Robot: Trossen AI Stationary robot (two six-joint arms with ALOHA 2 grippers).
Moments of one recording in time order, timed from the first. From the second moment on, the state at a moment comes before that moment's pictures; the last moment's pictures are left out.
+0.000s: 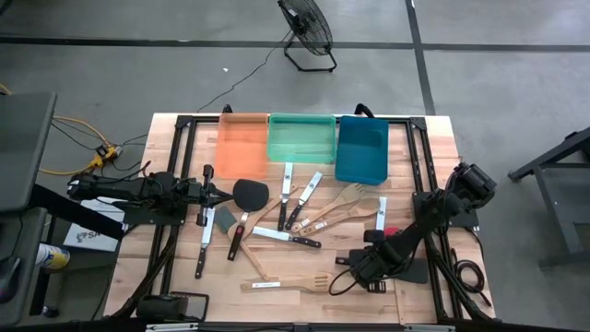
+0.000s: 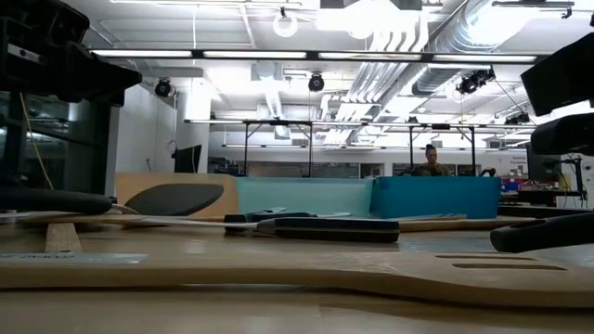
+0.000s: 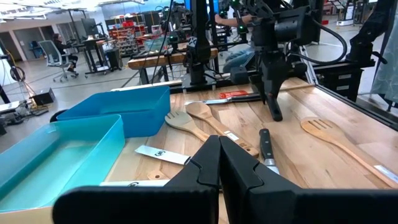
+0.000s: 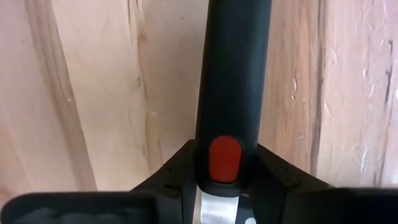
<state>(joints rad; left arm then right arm) -0.12 0.03 0.02 0.00 -0.09 0.13 0.66 1.74 0.98 -0.69 -0.01 0.76</state>
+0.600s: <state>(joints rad) -0.12 0.03 0.02 0.00 -0.09 0.13 0.50 1.73 1.17 -0.82 -0.04 0.76</state>
